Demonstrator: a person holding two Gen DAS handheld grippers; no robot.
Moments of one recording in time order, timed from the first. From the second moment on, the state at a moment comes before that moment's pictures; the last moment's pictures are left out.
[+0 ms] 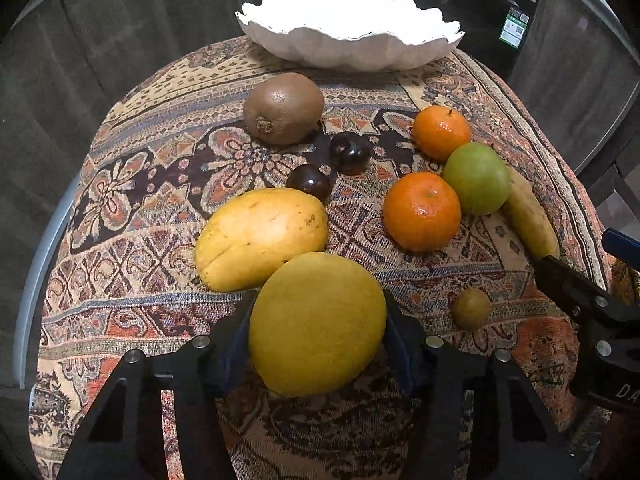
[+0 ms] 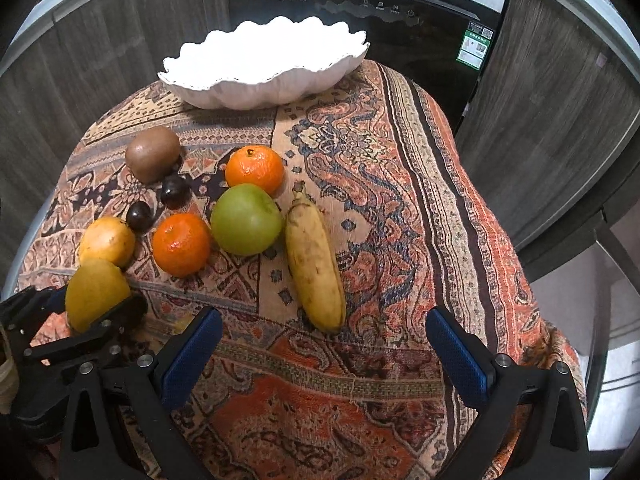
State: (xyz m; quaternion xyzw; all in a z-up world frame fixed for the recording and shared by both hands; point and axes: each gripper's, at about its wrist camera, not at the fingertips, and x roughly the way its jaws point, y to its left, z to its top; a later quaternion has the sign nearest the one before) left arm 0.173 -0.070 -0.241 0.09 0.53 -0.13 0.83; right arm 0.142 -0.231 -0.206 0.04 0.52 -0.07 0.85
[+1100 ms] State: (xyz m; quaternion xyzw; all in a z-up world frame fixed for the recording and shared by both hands) left arm 0.145 0.015 -0.232 0.02 0.53 -0.06 0.84; right arm 0.149 -0.156 -0.235 -0.01 0.55 0.01 0.84
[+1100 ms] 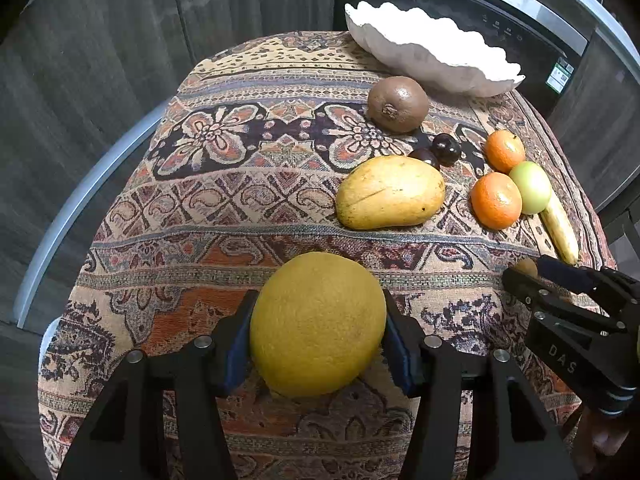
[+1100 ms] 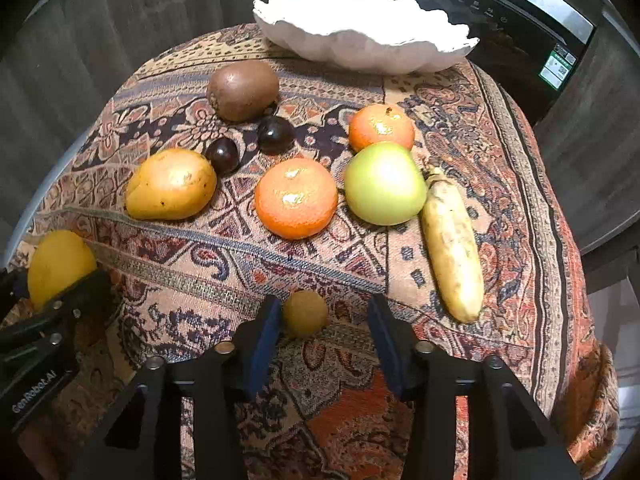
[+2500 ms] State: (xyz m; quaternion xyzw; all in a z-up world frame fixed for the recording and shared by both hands) left arm 0.226 -0.040 -0.103 0.04 0.45 -0.09 0.89; right arm 0.214 -0.206 -0.096 0.03 0.44 0.02 0.90
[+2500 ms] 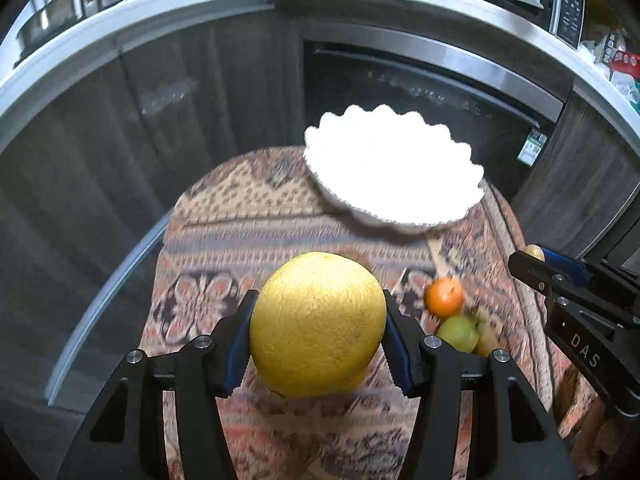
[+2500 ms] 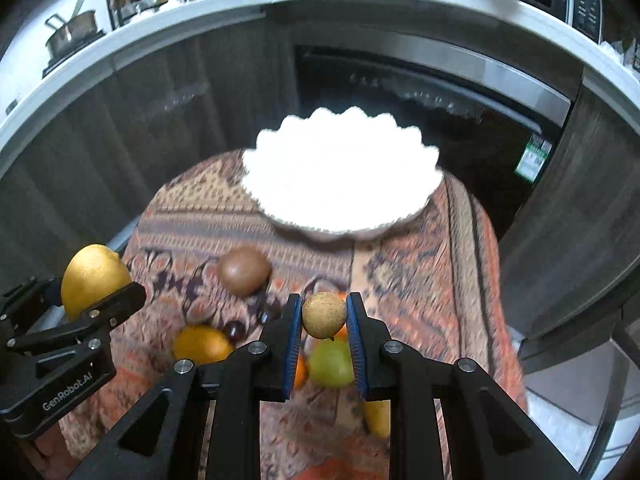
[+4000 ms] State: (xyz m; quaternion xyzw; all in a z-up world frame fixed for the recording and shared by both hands) left arm 0.406 -0.125 -0.172 0.08 0.52 -0.16 0.84; right arm 0.377 -0.269 -0.154 0.06 0.49 -0.01 0.87
